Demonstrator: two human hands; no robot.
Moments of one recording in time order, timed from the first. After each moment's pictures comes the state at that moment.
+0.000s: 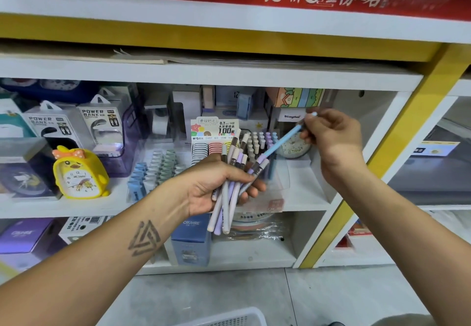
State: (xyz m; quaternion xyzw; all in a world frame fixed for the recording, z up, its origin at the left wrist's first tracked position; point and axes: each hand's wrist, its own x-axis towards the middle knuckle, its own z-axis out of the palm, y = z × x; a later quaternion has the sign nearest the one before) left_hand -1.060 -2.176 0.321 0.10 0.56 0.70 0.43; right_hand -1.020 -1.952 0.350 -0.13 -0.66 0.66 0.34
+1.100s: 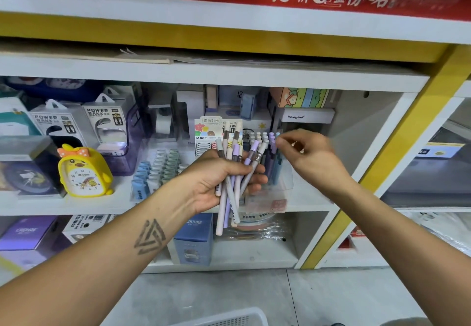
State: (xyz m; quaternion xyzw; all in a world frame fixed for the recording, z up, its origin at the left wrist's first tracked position) left_hand -1.058 -2.174 0.323 0.07 0.51 0.77 0.38; right_hand -1.009 -1.971 0.330 -0.04 -0.91 0.35 0.22
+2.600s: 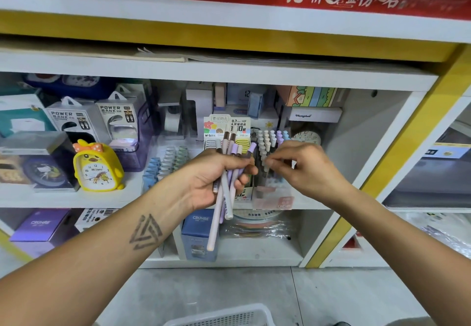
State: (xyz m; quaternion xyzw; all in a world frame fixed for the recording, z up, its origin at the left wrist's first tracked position) left_hand -1.057 -2.190 0.328 0.04 0.53 0.75 0.39; right_hand -1.000 -1.987 0.322 0.10 -0.94 0.24 0.20
